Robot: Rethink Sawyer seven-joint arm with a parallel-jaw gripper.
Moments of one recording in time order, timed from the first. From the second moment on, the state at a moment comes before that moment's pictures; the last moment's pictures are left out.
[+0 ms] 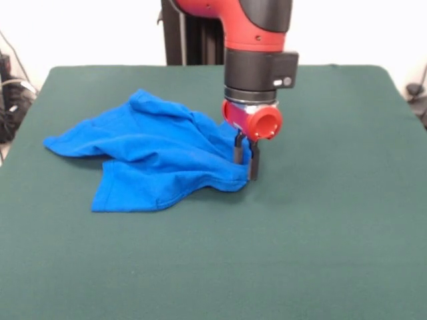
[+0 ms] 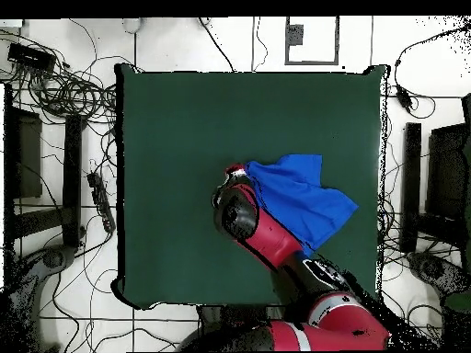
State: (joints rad) arm -0.29 -0.48 0.18 1.97 0.46 -0.29 2.25
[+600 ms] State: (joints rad) arm -0.26 -0.59 0.18 2.08 0.56 -0.17 2.25
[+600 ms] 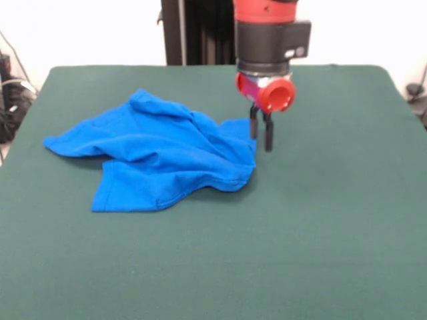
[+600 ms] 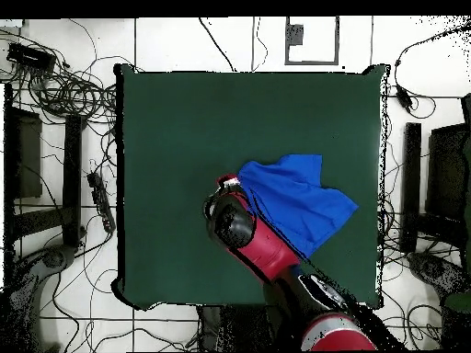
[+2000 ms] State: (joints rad) arm -0.14 -0.65 0.00 2.17 0.71 0.08 2.27
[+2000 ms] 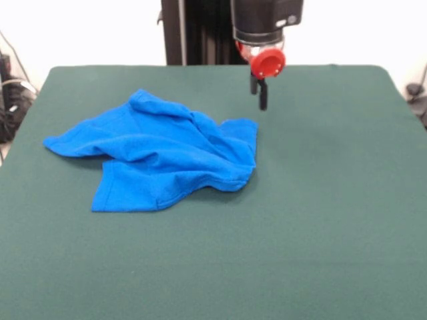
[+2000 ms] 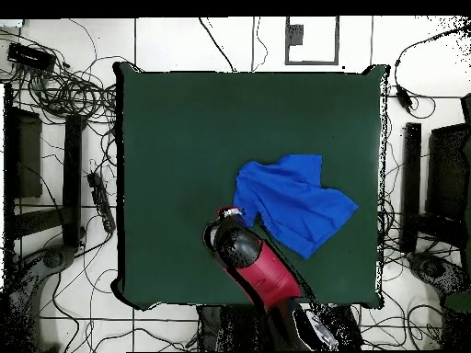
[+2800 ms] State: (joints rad) arm -0.27 -0.50 0.08 2.19 0.70 -0.11 2.38
